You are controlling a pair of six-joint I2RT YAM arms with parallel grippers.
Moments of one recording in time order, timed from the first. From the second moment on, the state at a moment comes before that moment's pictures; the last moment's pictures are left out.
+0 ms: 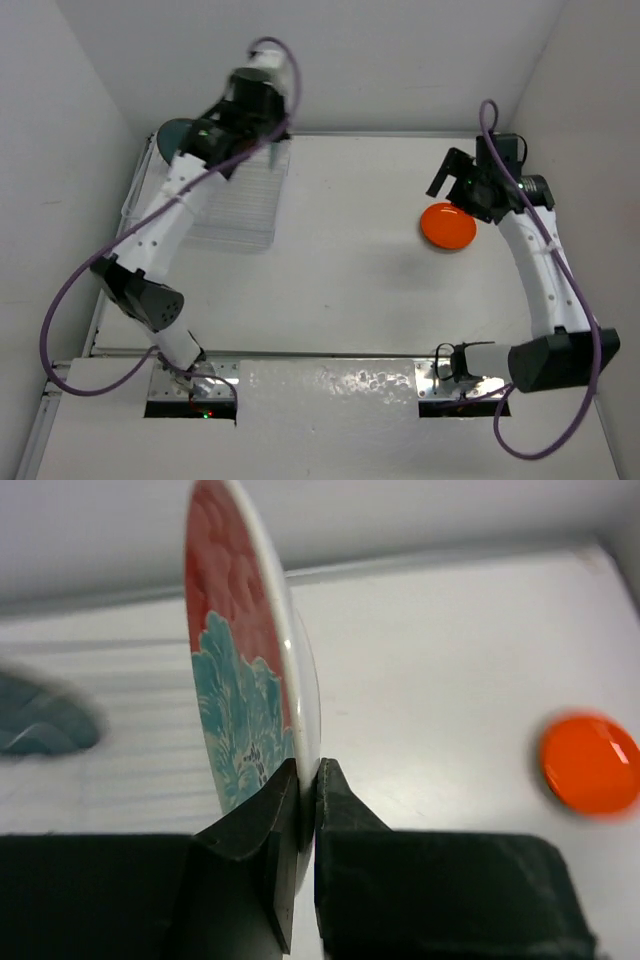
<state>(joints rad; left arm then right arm) -0.37 1.66 1.98 -0.74 -0.20 -0.29 0.07 1.33 1.35 -0.88 0.01 0.49</state>
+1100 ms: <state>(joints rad) -1.00 2.02 1.70 -0.56 -0.54 0.12 0.07 0.82 1.45 -1.20 0.56 0.62</state>
